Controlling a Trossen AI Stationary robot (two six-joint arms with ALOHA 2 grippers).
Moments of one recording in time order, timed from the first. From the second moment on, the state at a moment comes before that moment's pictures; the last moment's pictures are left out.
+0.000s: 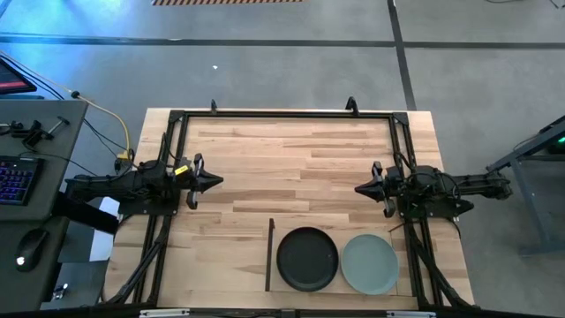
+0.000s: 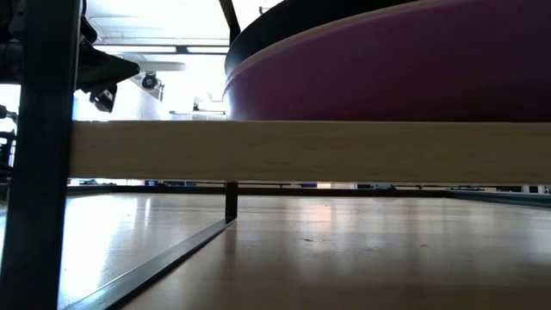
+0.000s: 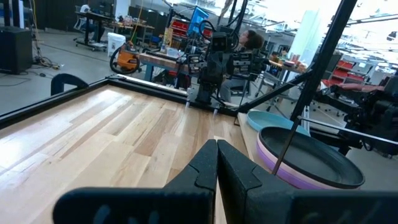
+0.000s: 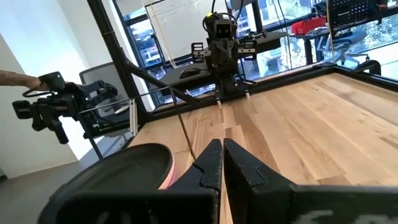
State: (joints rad) left arm 0.04 0.00 0.01 0.01 -0.01 -0.23; right arm 0.07 0.00 0.01 0.02 -0.01 0.29
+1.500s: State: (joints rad) left arm 0.04 0.01 0.01 0.01 -0.01 -0.10; right arm 0.07 0.01 0.01 0.02 -0.01 0.29
